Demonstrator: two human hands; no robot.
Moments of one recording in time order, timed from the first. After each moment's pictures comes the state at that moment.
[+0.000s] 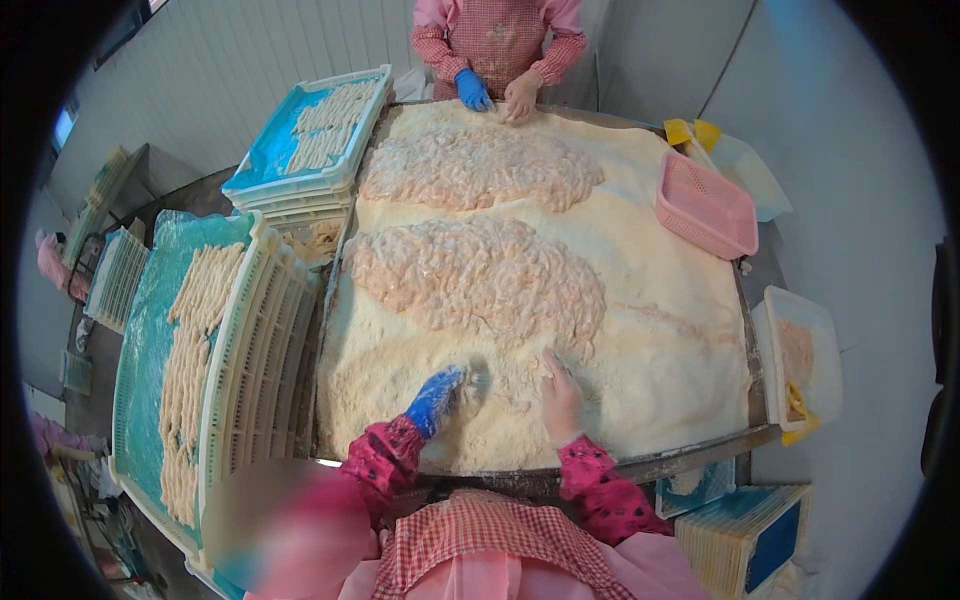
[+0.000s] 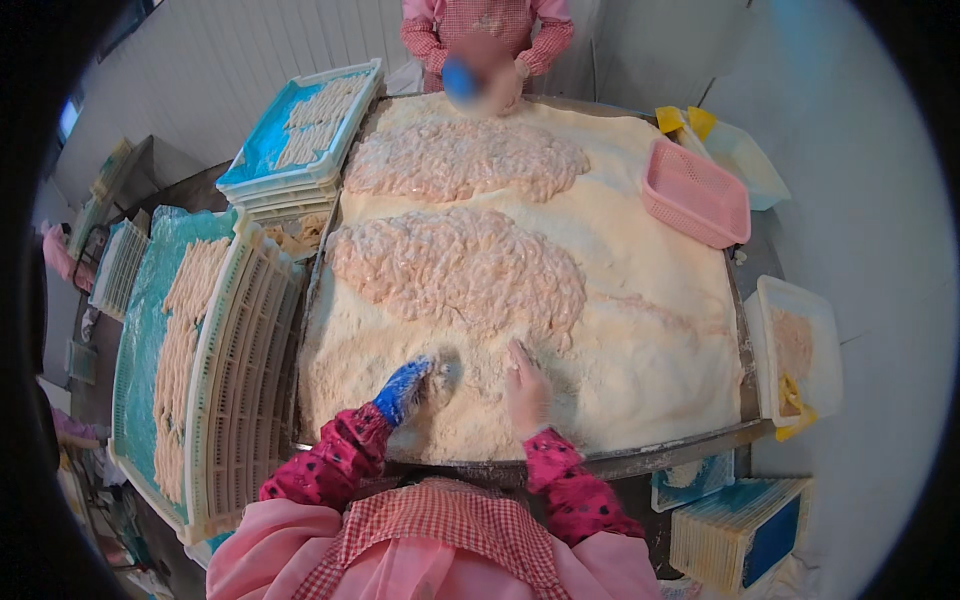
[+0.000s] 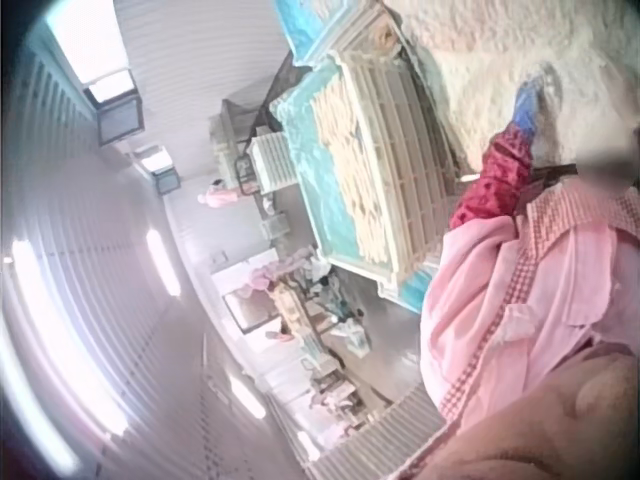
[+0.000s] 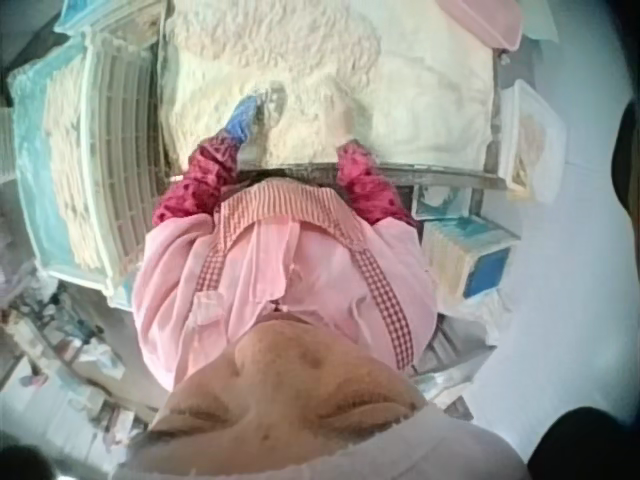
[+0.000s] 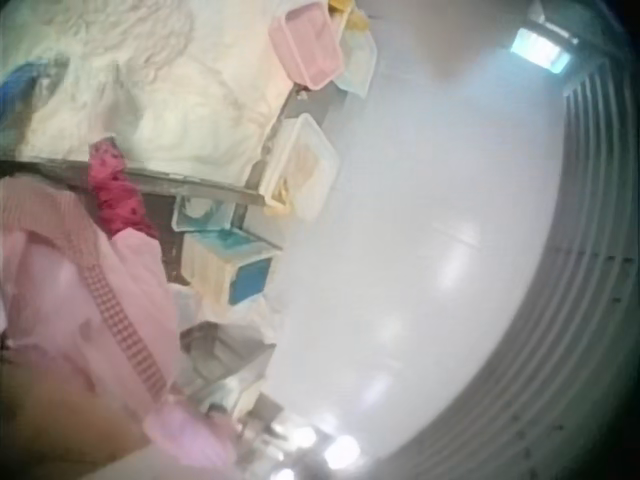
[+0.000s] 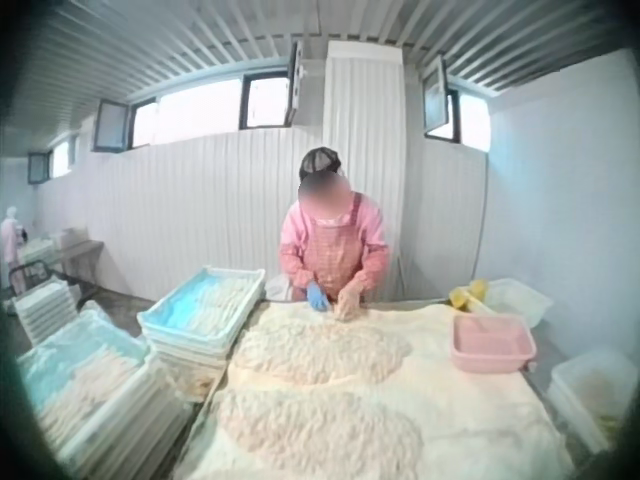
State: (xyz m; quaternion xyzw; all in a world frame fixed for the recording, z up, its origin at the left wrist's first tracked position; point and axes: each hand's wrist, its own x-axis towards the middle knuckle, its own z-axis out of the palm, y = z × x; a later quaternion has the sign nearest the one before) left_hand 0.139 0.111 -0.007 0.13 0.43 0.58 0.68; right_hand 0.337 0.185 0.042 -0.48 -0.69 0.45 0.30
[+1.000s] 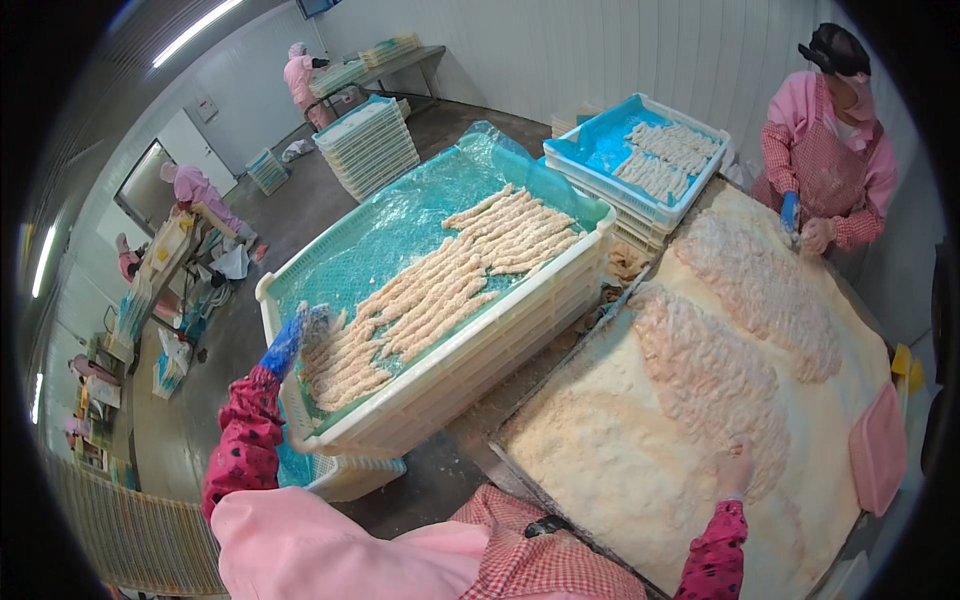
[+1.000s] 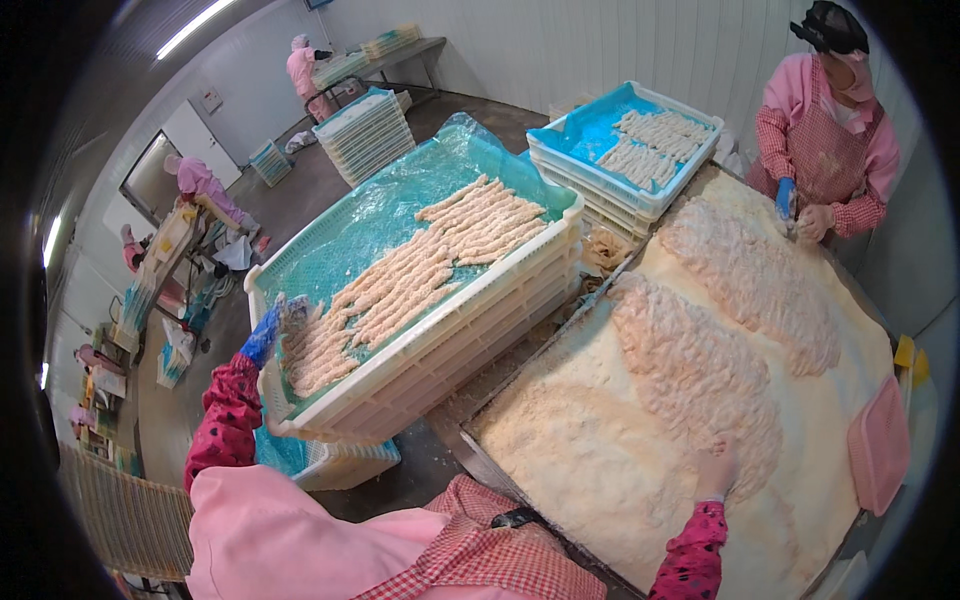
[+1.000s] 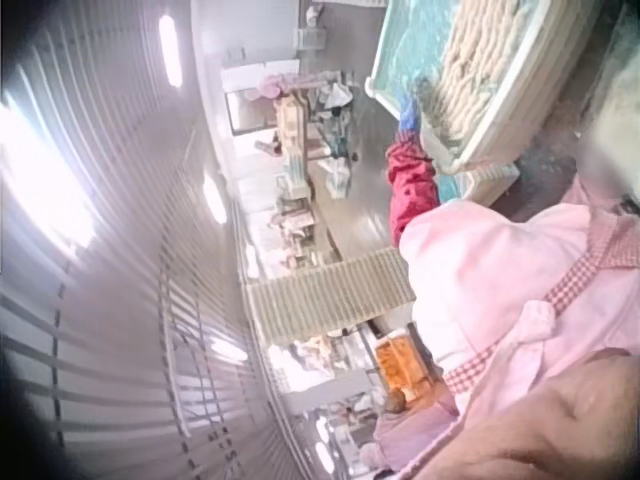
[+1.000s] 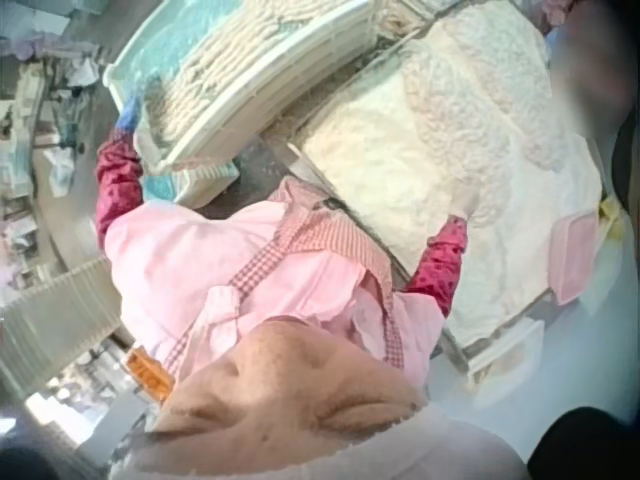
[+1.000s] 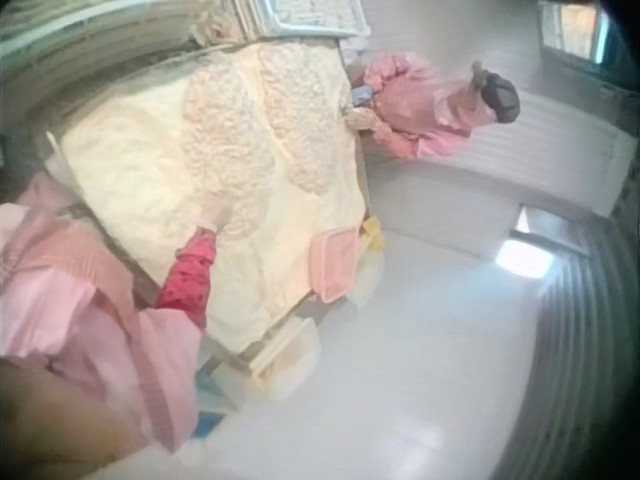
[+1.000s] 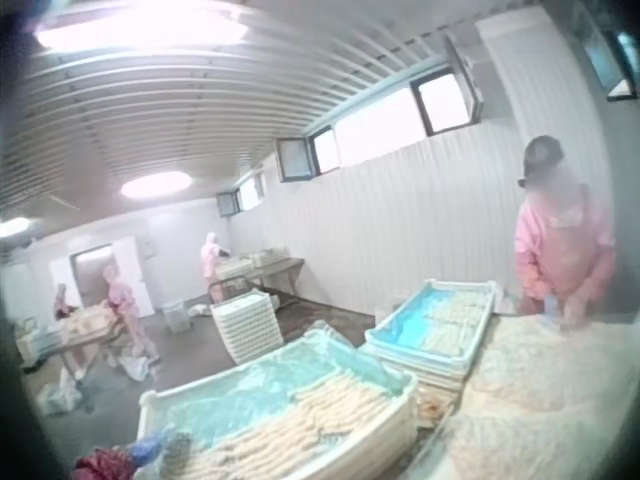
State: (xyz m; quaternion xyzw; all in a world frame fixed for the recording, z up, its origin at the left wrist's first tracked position) left_hand -0.140 -0.335 0.172 0.02 0.82 0.55 0.16; right_hand 0.266 0.296 -0.002 -0.47 -0.82 0.27 0.19
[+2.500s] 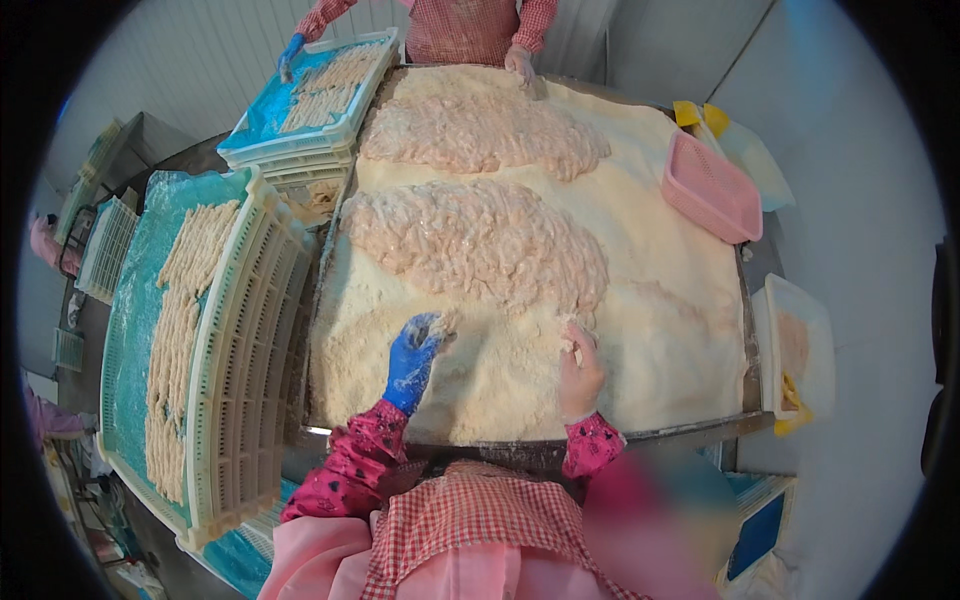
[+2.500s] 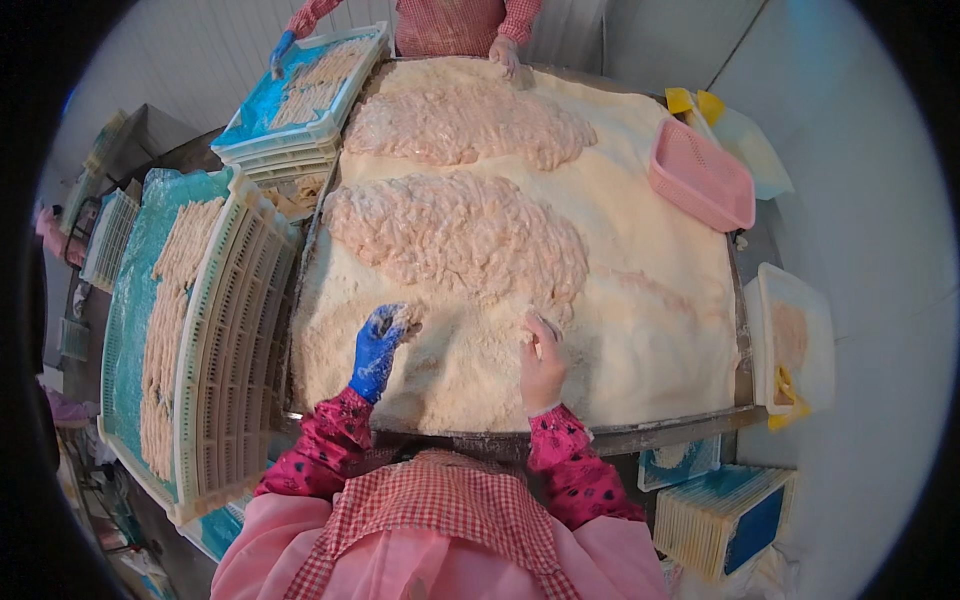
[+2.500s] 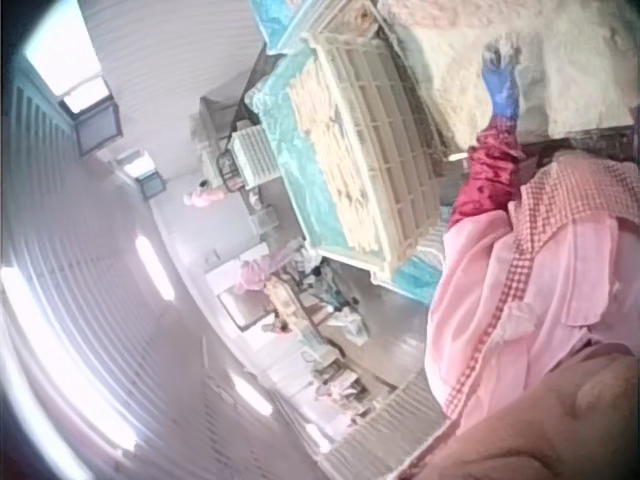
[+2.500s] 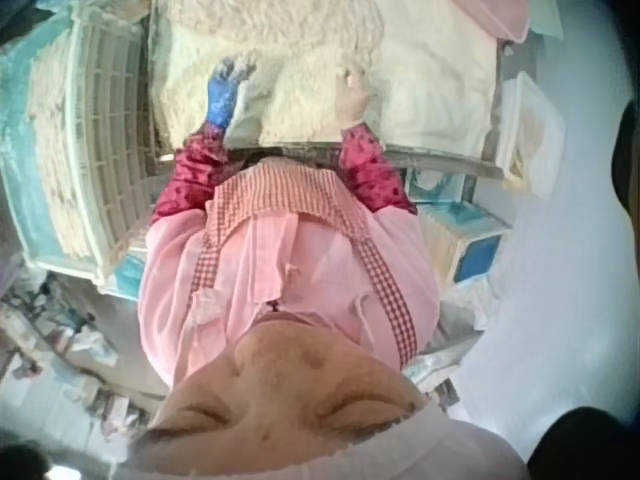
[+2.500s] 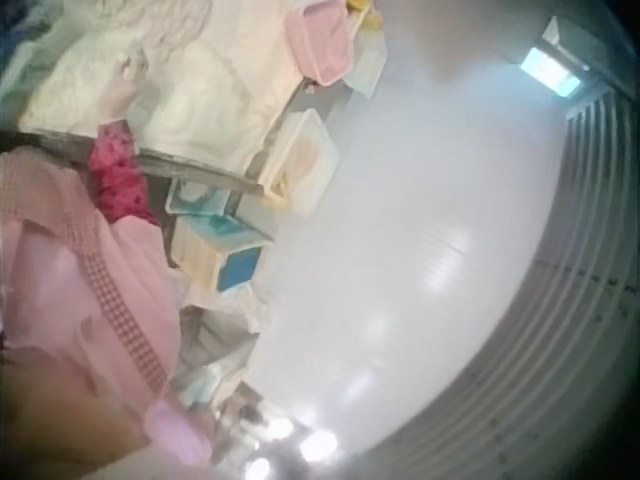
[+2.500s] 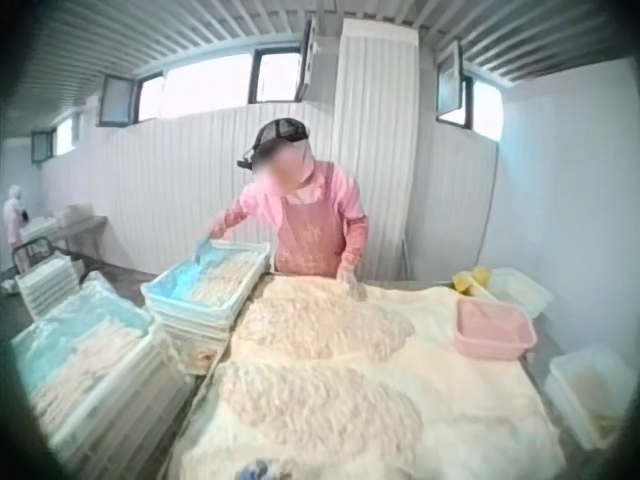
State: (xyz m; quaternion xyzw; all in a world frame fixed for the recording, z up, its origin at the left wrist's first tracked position) left_hand 0.131 0.092 0.035 0.23 0.52 0.70 0.43; right_hand 0.344 0.186 0.065 -0.42 -0.76 0.25 0.43
